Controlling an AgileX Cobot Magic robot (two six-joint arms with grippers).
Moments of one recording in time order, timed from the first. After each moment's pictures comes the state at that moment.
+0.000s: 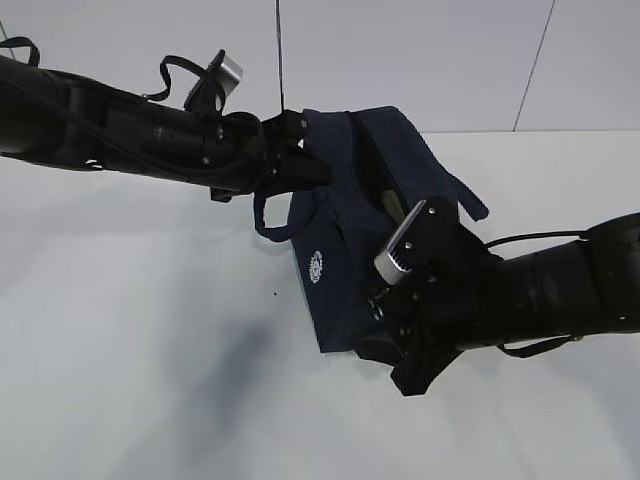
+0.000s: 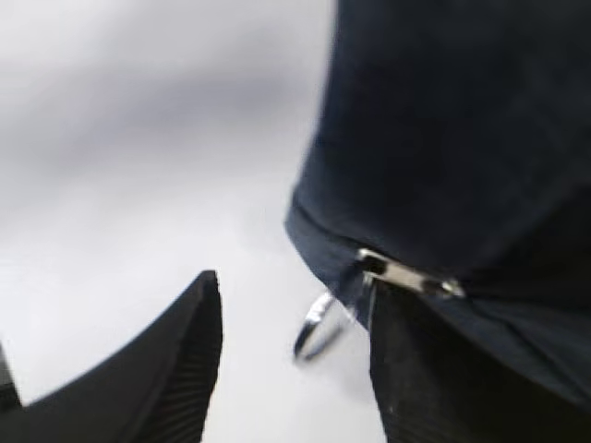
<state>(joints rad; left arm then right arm) -0.39 1.98 -1.25 -1.66 0.64 1.05 0.43 1.75 -0.73 1.82 0.47 -2.28</state>
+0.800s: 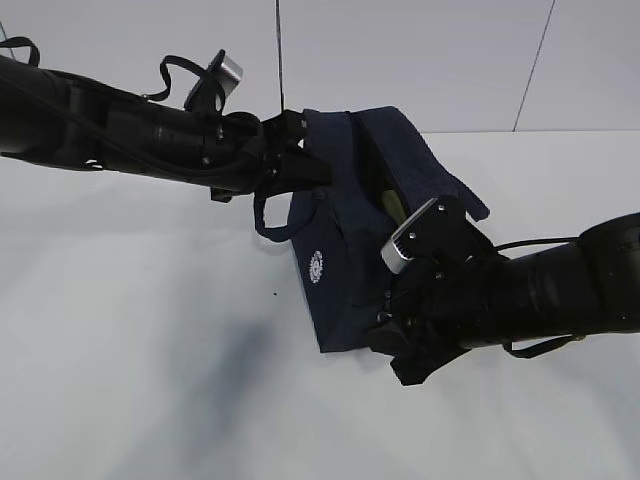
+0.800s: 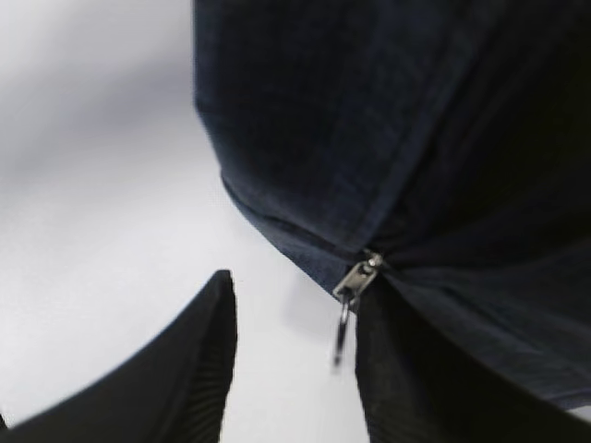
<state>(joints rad) -0.39 1.98 -1.25 -1.66 0.64 1.05 0.43 1.75 -0.73 1.82 0.41 -2.16</state>
